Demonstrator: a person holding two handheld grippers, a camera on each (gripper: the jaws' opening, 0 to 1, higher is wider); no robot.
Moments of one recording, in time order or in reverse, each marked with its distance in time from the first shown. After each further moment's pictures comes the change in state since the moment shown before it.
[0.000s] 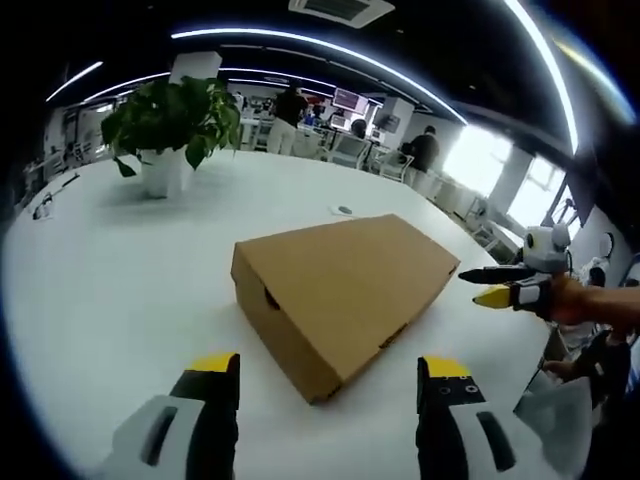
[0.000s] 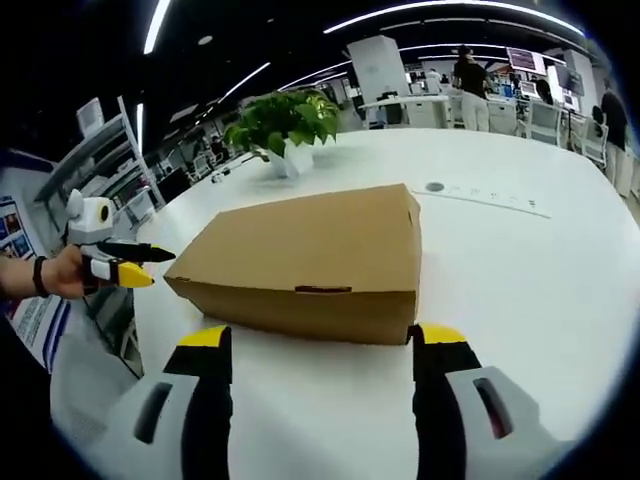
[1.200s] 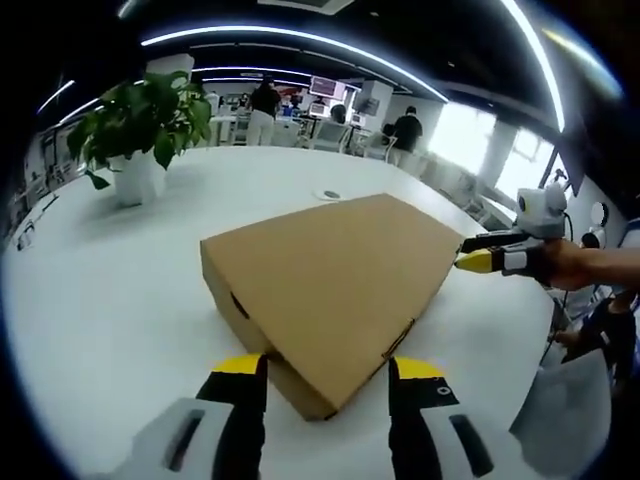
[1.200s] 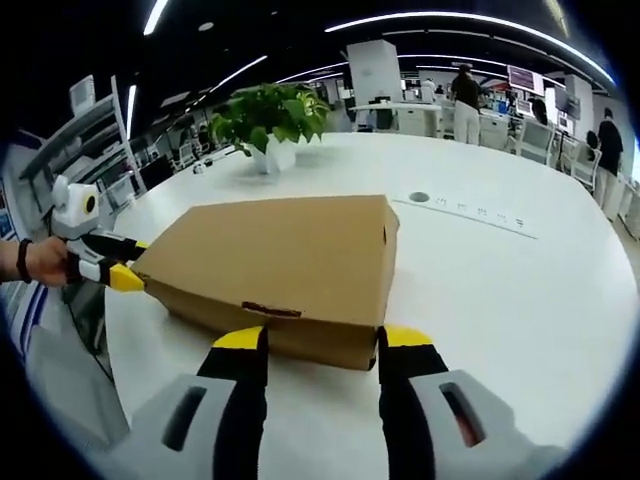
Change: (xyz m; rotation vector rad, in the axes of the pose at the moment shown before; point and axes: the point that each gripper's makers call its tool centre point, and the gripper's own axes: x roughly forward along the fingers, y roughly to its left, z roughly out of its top) left arm 0.023 -0.001 -0.003 0.135 0.065 -0.045; right arm 0.006 -0.006 0.011 -0.074 -0.008 -0.102
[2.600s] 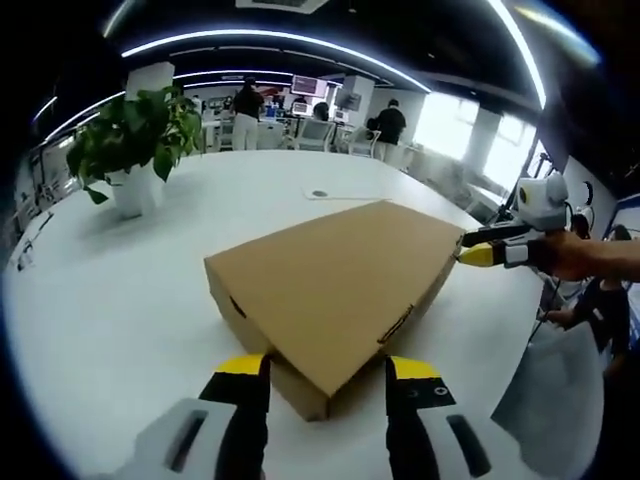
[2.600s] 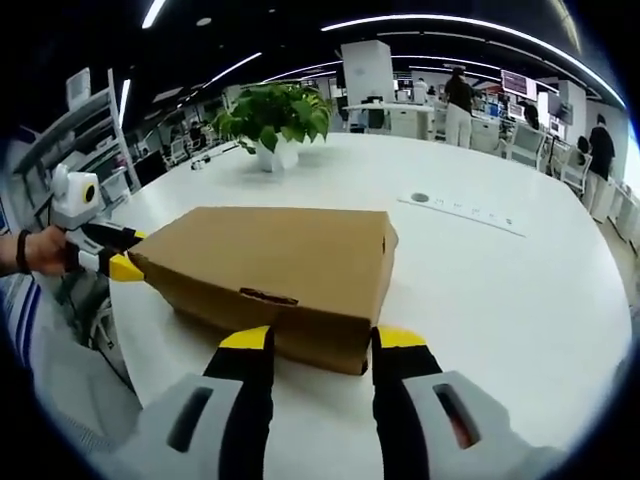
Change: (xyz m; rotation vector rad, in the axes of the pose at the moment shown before) left arm -0.038 0.000 -0.003 0.055 -0.006 -0.020; right arm -0.030 0.031 -0.001 -0.007 0.009 -0.046
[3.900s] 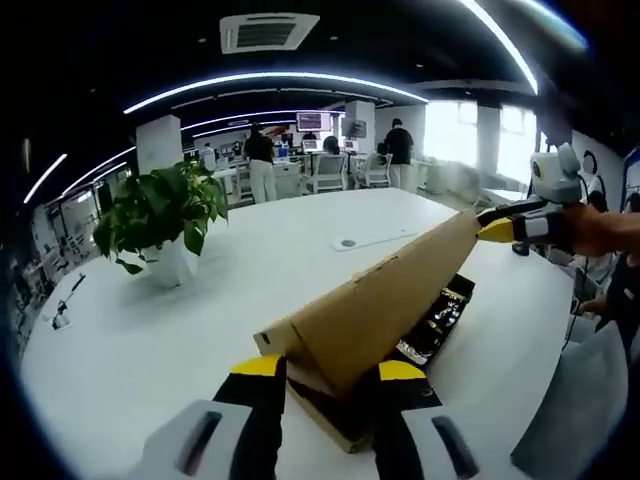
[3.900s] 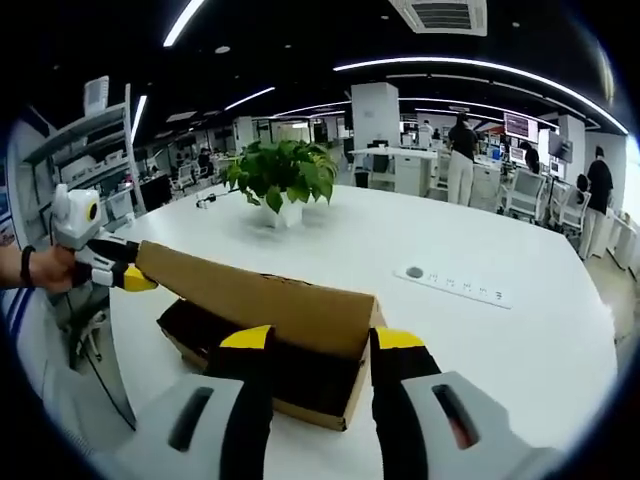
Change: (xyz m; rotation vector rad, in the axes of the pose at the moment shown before) left arm -0.024 0.024 0.072 0.164 -0.144 0.177; right arm -0.017 -0.001 0.093 -0.082 -0.180 -0.007
